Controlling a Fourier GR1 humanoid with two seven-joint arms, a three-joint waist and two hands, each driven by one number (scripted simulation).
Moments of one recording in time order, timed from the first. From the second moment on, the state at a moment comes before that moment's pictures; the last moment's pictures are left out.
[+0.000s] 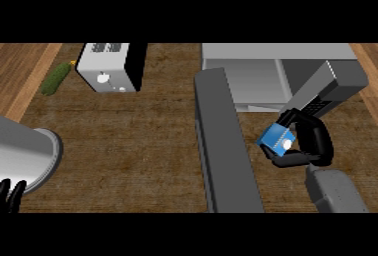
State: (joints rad) left arm 0.62 0.01 0.08 -2.24 0.27 -0.27 -0.21; right arm -0.25 -0.21 0.01 -1.14 -0.14 0.10 -0.66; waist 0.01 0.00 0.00
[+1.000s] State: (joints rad) left arm 0.54 0.04 0.16 -2.18 0.32 -0.31 -0.18; right arm -0.87 -0.16 -0.10 -0.45 0.00 -0.05 -0.67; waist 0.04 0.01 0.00
